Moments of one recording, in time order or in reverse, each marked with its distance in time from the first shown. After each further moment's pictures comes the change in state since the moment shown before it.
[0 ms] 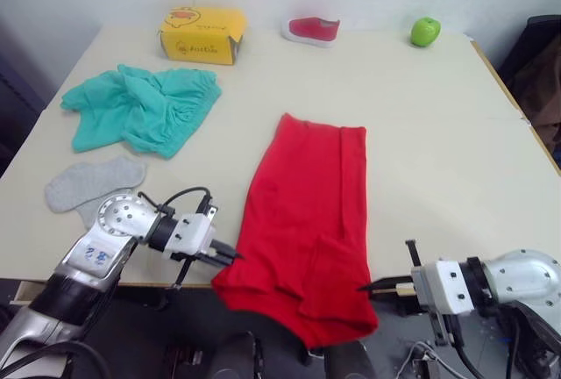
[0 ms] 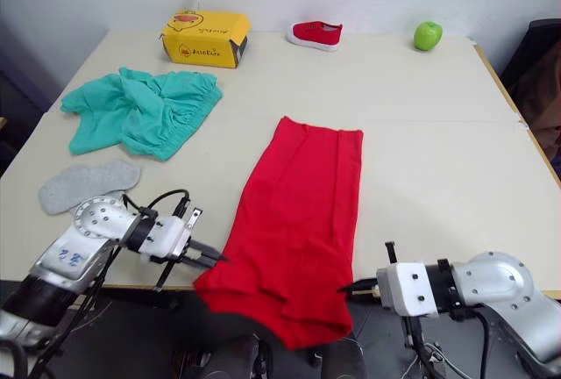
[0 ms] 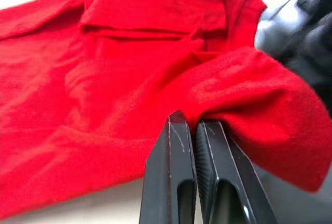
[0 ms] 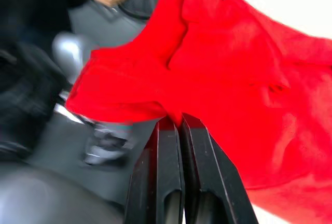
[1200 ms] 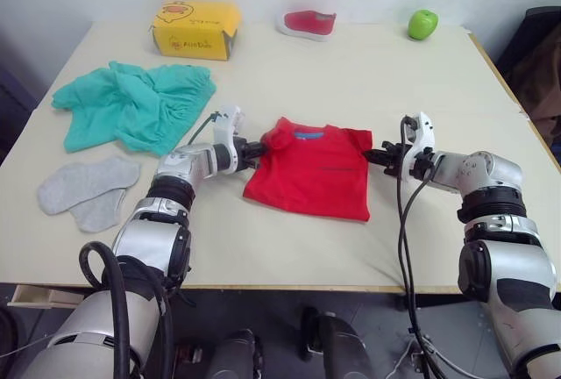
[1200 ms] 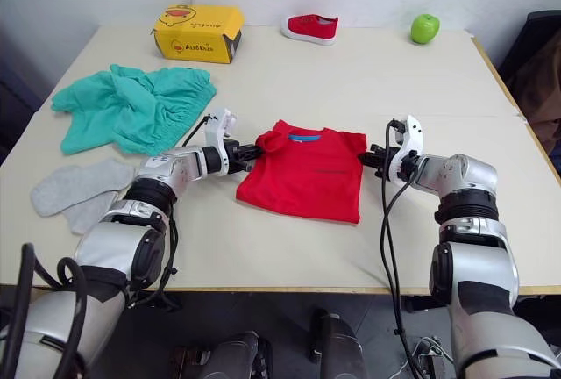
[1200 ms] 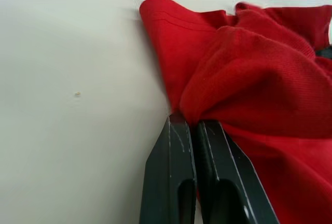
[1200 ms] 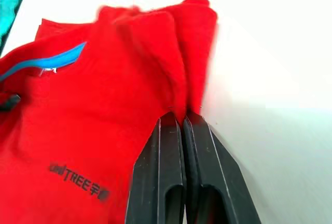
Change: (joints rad) left arm -0.852 -0.623 0.285 1.286 0.192 0.399 0.762; right arm -1.236 0.634 -0.225 1.418 -0.024 0.965 -0.581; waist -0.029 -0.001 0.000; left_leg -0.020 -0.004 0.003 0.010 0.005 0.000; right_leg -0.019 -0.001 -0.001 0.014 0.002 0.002
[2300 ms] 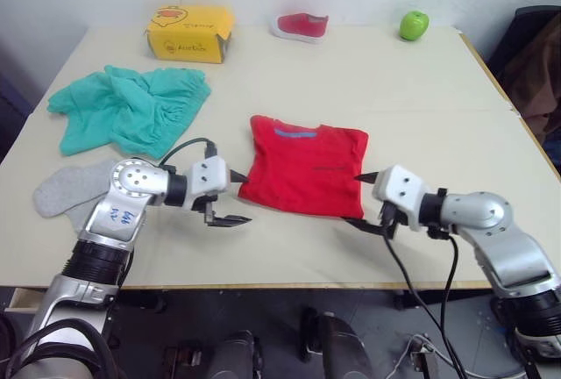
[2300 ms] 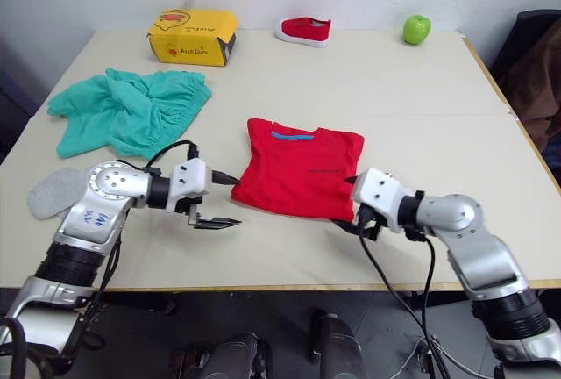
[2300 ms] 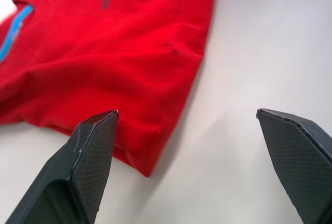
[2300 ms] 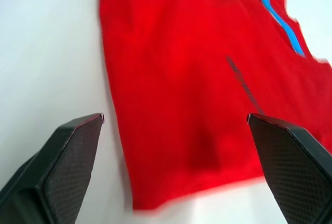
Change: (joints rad) left arm 0.567 0.349 -0.226 -1.022 0.213 -0.353 -0.454; right arm 0.665 -0.253 0.405 -1.099 -0.442 -0.685 0.337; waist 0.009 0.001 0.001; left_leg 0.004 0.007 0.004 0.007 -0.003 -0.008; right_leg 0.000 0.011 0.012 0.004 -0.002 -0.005
